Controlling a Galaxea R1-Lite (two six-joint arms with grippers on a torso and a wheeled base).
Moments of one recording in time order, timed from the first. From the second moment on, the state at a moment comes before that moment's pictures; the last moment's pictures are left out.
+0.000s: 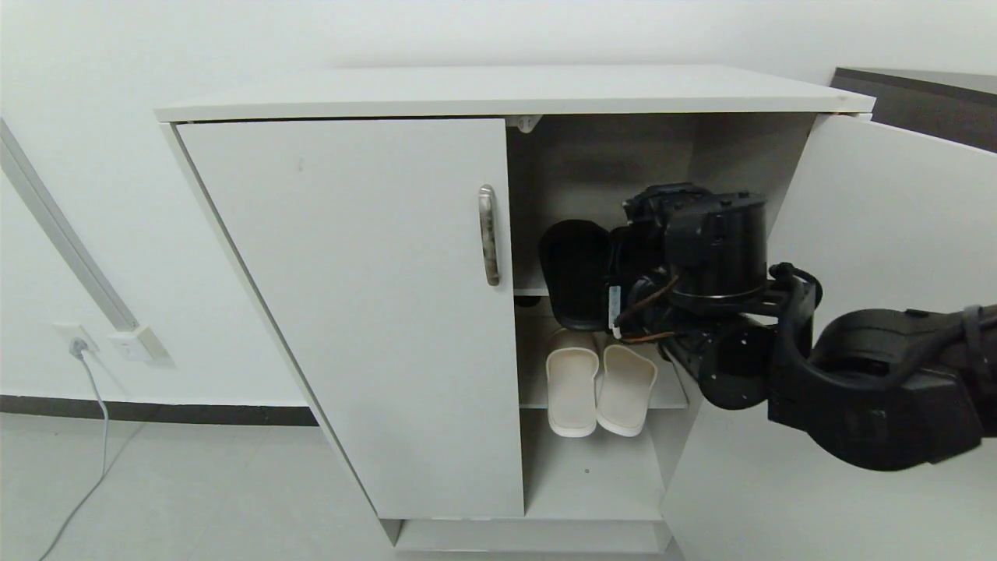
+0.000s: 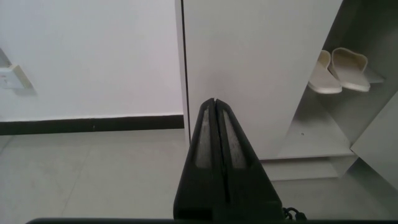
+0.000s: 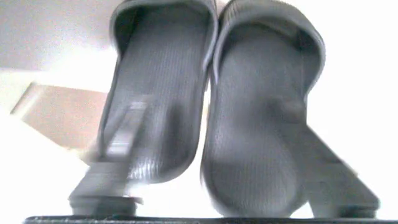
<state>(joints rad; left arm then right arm) 0.00 0.00 0.00 0.00 -0.02 0.02 0.81 1.82 -1.17 -0.46 -0.70 0.13</state>
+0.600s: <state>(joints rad) 0.00 0.00 0.00 0.00 -0.02 0.02 0.89 1.75 -0.98 -0.63 -0.70 0.12</state>
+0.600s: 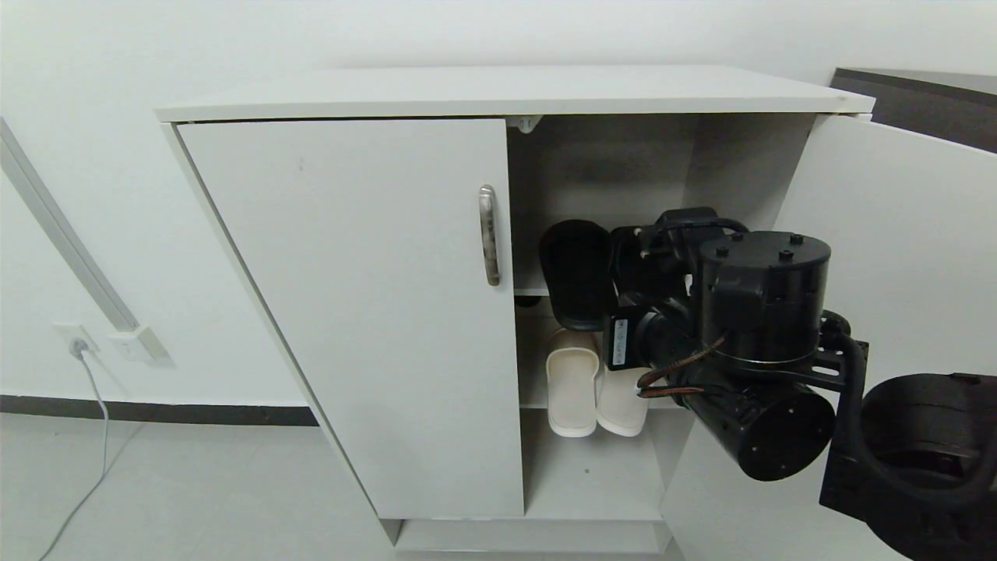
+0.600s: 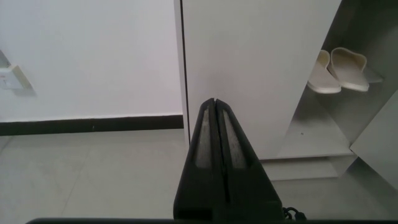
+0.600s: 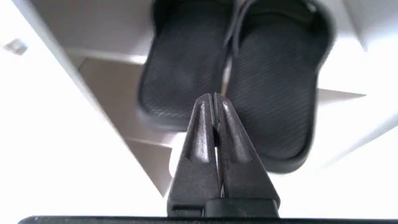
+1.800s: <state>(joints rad) 0.00 0.00 0.00 0.00 -0.02 0.02 0.89 1.79 -0.95 -0.63 -0.70 0.13</state>
